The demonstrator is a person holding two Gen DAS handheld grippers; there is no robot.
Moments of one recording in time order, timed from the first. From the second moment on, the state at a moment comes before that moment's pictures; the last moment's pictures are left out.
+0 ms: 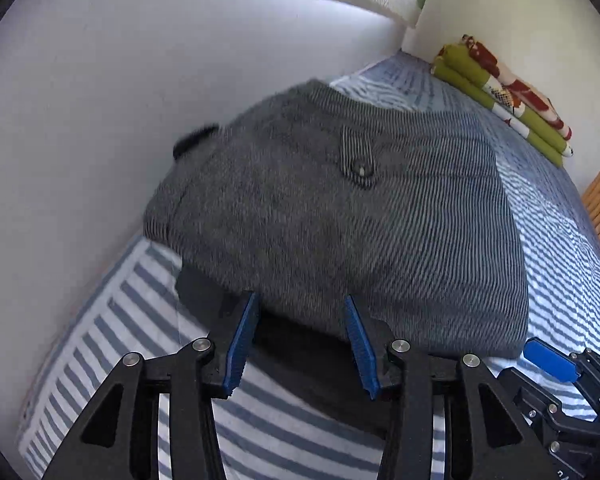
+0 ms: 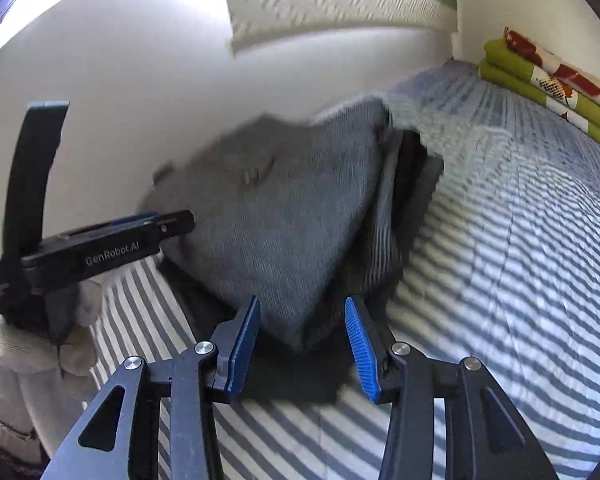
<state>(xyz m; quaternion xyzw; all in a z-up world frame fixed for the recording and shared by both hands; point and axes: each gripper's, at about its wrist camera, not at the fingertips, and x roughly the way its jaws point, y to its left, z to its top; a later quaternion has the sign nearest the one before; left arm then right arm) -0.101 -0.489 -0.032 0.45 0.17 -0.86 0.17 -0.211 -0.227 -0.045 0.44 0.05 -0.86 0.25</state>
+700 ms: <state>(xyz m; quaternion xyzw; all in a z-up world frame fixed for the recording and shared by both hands) 0.122 -0.161 0.097 0.36 0.07 -0.92 0.10 0.041 -0.012 0.039 0.42 0.03 -0.88 0.21</state>
